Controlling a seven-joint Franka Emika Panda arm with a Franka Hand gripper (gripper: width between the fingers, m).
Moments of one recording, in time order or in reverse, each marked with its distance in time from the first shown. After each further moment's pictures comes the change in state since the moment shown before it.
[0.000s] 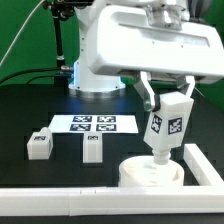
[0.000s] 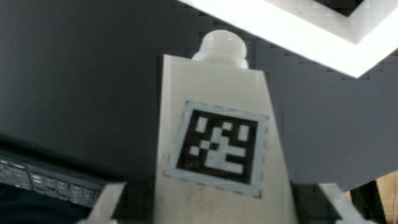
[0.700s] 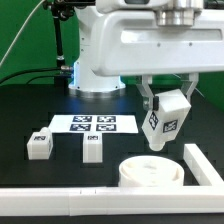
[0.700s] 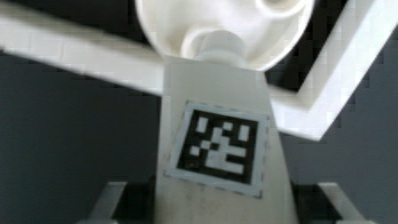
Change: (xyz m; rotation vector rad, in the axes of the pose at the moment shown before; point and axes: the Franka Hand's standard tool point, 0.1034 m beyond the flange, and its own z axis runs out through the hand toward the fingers) arm 0.013 0.005 -0.011 0.108 -0.323 0.095
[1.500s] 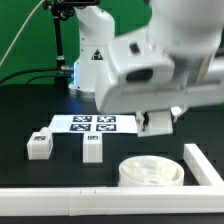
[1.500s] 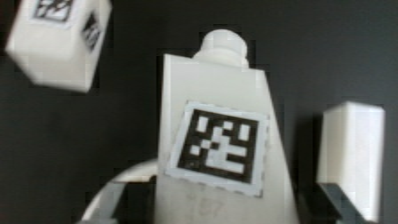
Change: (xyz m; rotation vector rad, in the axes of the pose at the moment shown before) arm -0.064 -0.029 0.019 0.135 -0.689 0.116
